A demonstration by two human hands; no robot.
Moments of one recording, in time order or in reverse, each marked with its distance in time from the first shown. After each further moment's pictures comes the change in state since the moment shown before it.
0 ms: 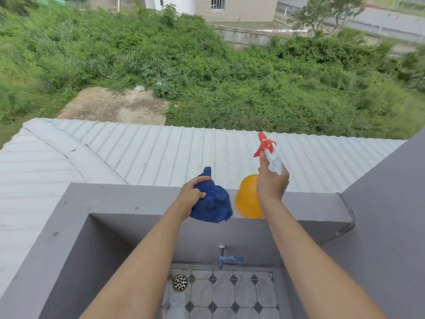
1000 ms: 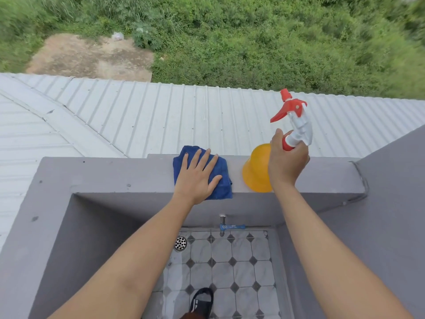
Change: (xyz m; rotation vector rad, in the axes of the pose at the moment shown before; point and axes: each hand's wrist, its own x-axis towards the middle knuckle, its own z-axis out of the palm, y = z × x) left_hand 0.047 -0.079 -0.001 1.410 0.036 0.515; right_hand 0.027 0.056 0.012 -0.302 0.122 -0.303
